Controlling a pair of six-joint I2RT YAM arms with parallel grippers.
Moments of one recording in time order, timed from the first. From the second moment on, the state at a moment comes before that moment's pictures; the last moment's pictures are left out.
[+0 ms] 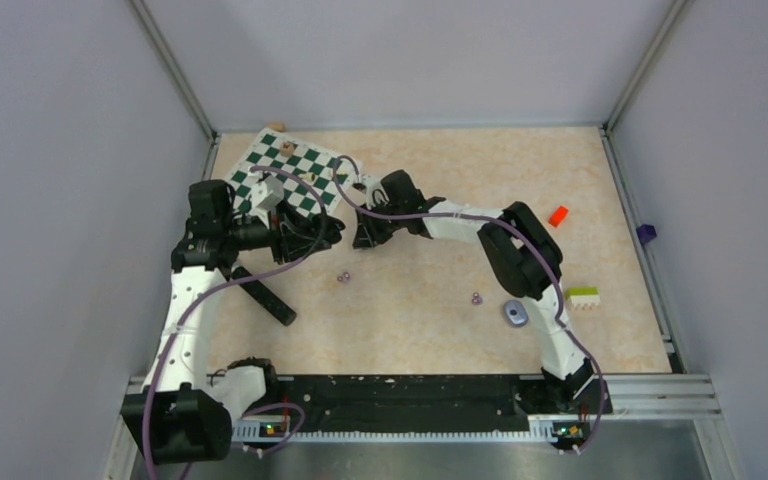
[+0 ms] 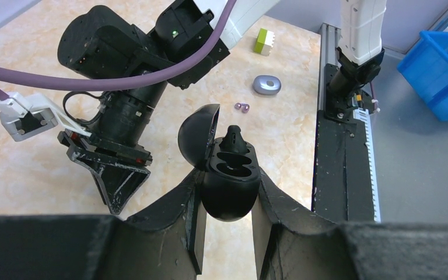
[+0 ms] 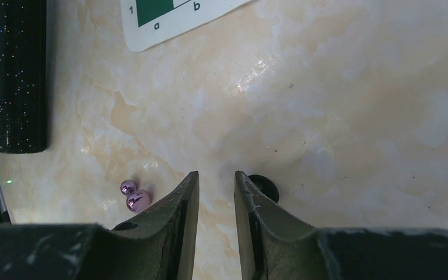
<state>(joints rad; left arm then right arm) 0.08 1.04 0.96 -0.50 1.40 0.39 0.72 2.23 1.56 -0.03 -0.52 0.18</state>
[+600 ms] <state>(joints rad) 0.08 1.04 0.95 -0.49 1.40 0.39 0.70 2.08 1.38 -0.11 -0.46 0.07</state>
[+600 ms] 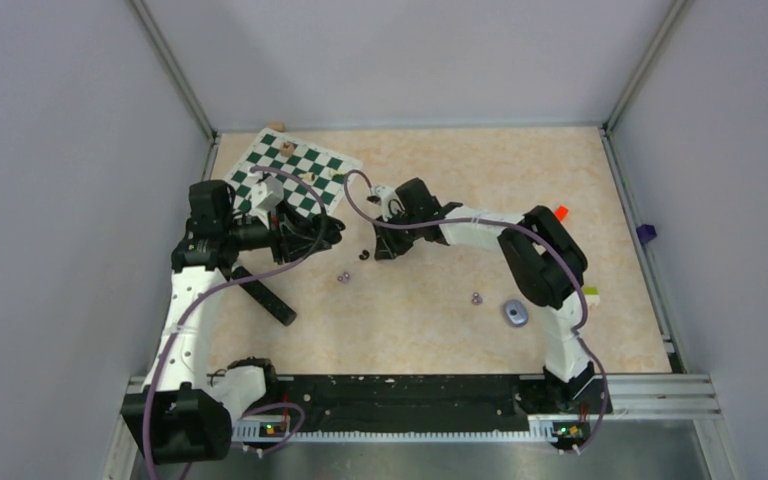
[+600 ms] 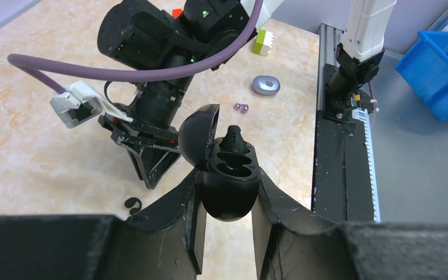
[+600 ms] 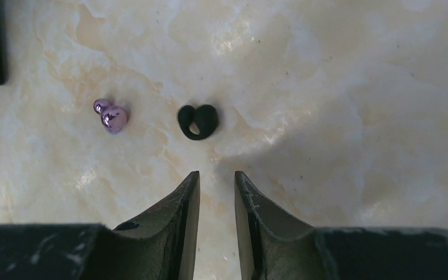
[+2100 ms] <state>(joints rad) 0.10 1.04 0.95 -0.47 1.41 0.37 0.72 2.12 1.45 -0.11 -0.64 -0.55</state>
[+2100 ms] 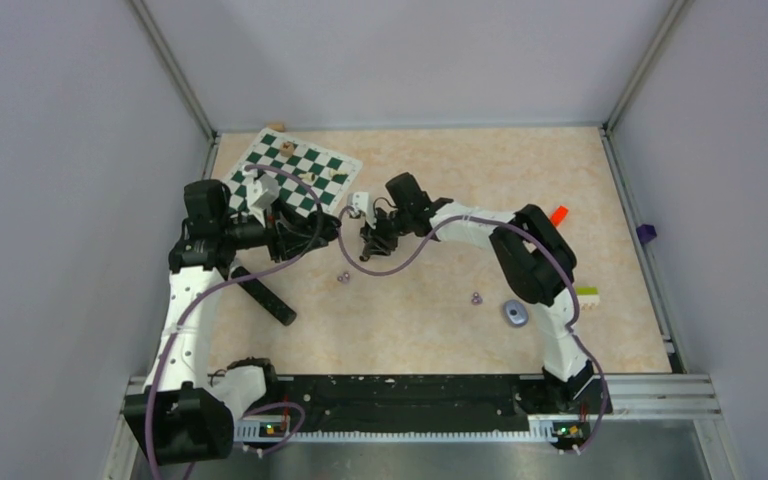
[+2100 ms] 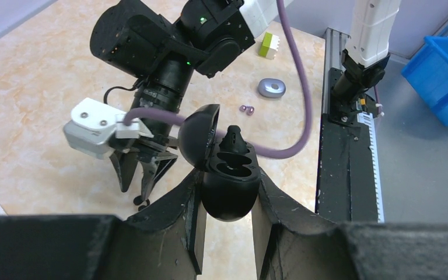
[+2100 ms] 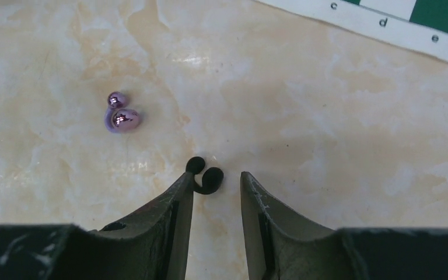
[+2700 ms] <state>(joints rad) 0.10 1.04 0.95 -0.47 1.43 0.36 0.72 2.20 1.51 -0.11 -0.59 -0.30</state>
